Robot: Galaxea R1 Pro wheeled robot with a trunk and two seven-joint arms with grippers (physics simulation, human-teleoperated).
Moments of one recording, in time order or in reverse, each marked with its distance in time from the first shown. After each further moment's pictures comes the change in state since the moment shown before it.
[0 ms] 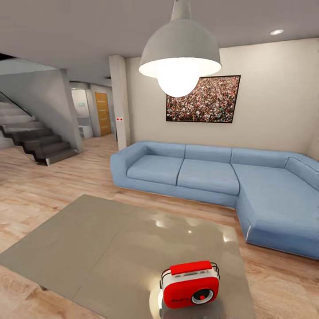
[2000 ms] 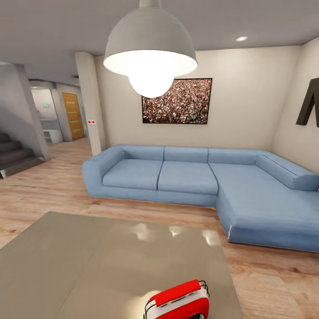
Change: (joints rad) left arm 0.000 0.001 0.000 0.000 0.000 0.000 -0.001; right arm 0.000 0.000 0.000 0.000 0.001 0.000 0.000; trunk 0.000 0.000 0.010
